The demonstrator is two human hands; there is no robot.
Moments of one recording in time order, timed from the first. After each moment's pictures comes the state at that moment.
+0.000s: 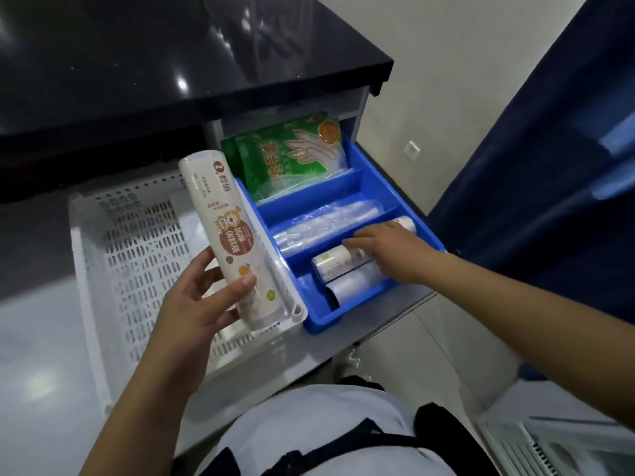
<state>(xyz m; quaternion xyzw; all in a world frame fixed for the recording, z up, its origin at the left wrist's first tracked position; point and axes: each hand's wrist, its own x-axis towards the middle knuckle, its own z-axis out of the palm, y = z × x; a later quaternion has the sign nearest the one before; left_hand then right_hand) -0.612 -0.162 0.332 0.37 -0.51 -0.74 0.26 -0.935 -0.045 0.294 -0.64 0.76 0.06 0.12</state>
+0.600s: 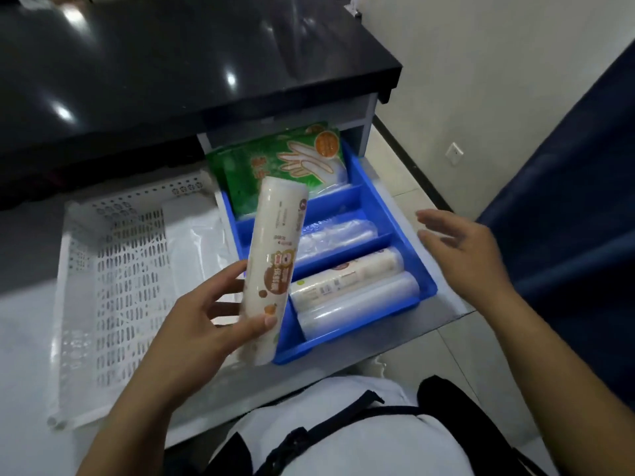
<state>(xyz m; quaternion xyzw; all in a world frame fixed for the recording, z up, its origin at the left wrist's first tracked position) -0.685 -0.122 0.364 0.44 -0.70 -0.54 0.16 -1.018 0.010 0.331 -0.37 0.79 -0.45 0.20</state>
